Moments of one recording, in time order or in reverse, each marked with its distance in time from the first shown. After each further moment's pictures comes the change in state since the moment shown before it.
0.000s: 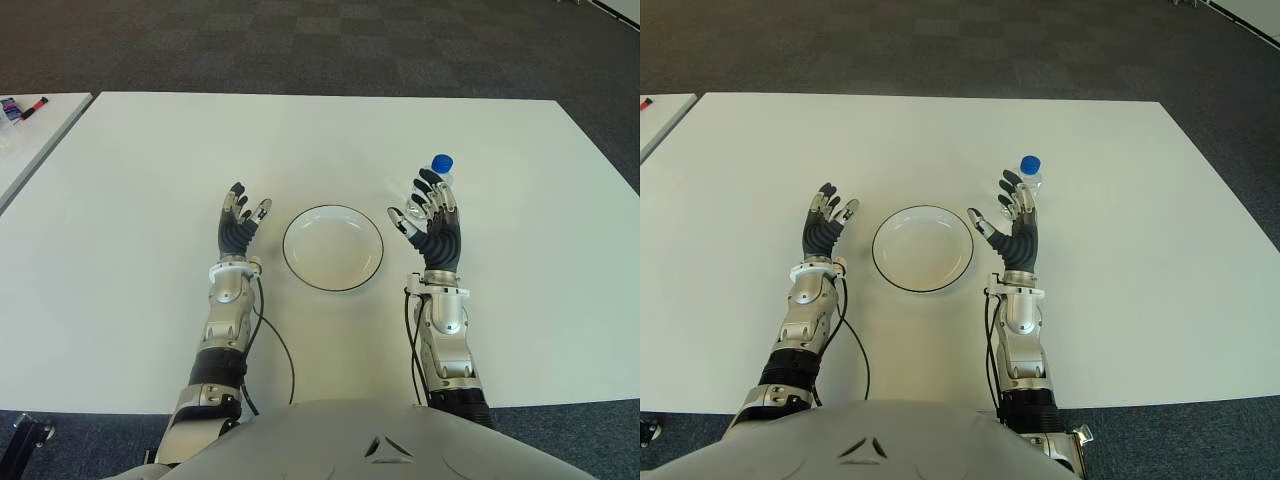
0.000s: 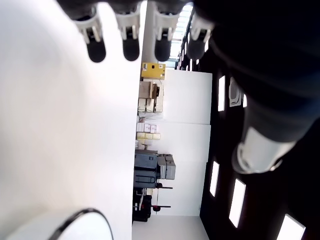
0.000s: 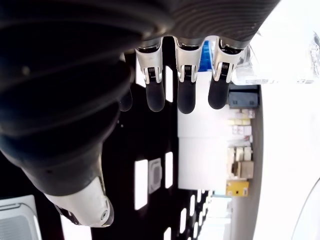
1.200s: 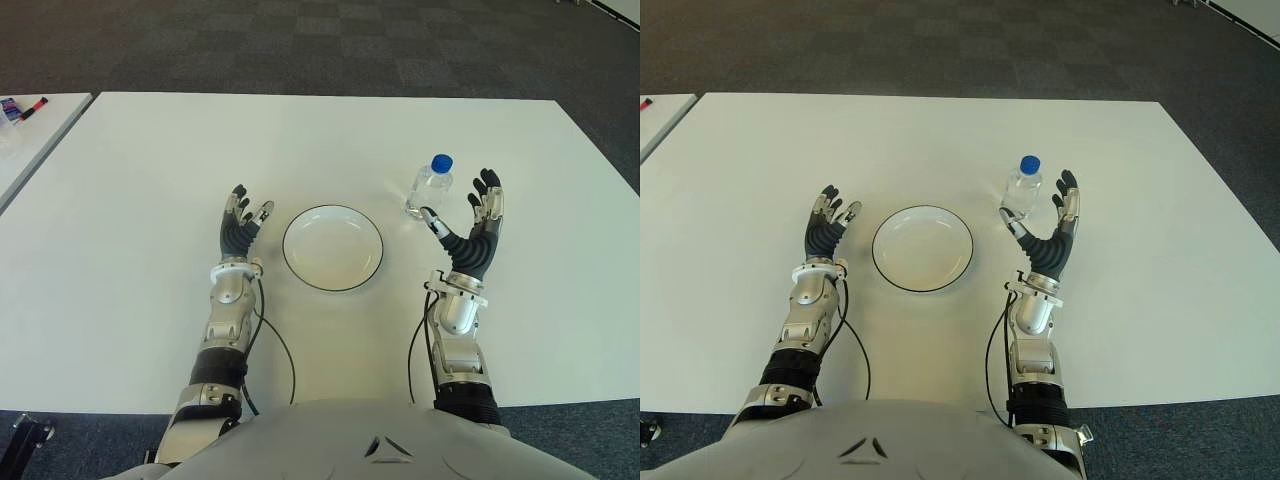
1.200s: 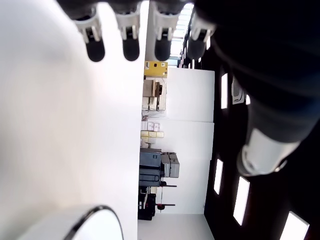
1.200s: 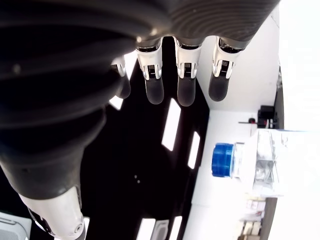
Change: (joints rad) left arm -0.001 0.012 -0.004 0.015 0.017 0.001 0.000; right arm -0.039 -0.022 -0.142 0.106 -0.193 -0.111 -0.291
